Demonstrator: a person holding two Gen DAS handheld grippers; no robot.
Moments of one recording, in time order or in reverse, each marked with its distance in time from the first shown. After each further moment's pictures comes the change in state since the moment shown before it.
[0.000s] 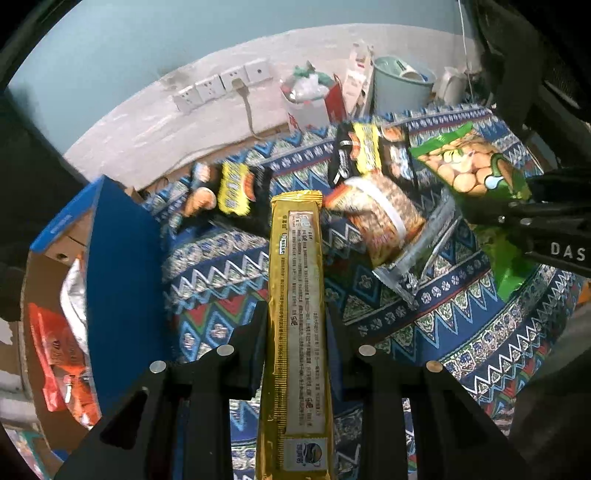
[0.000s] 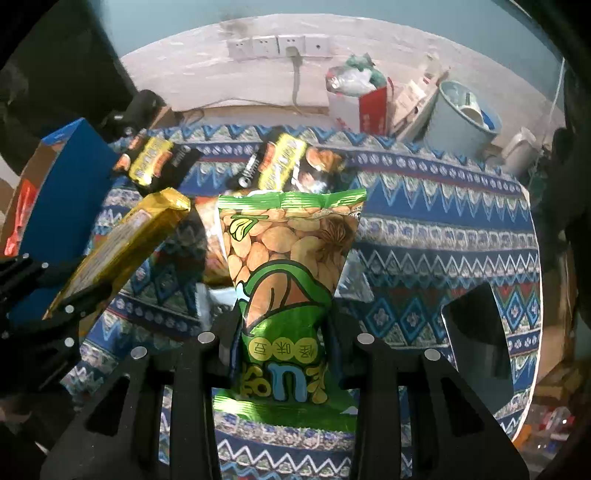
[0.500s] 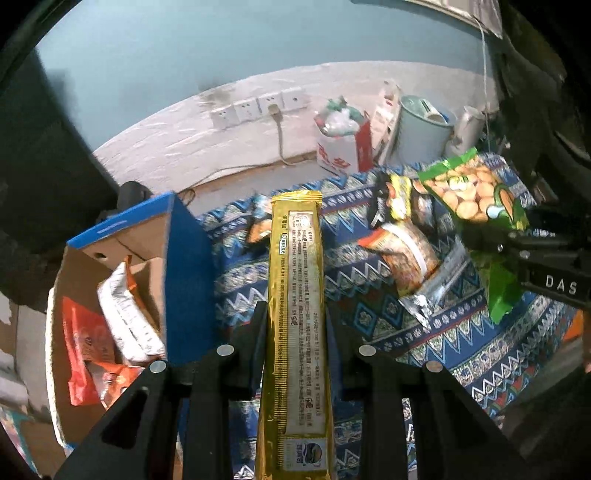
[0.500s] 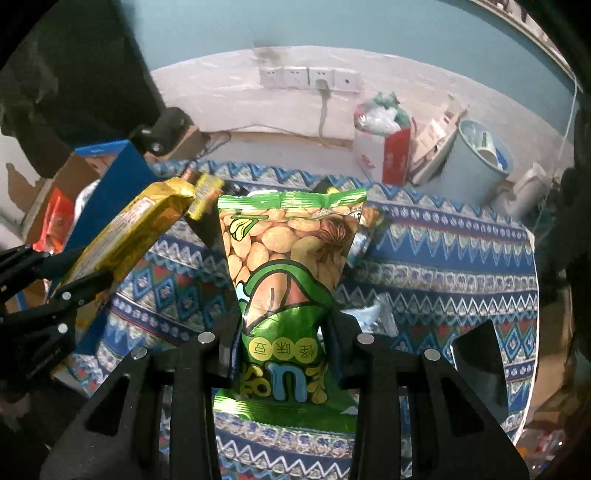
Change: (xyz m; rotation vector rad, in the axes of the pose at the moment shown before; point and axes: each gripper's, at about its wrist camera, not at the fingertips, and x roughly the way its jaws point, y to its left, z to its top) left arm -0.040 0.052 0.007 -0.103 -0.085 0.023; right arm -0.032 0.038 0.022 -0.065 -0.093 0.048
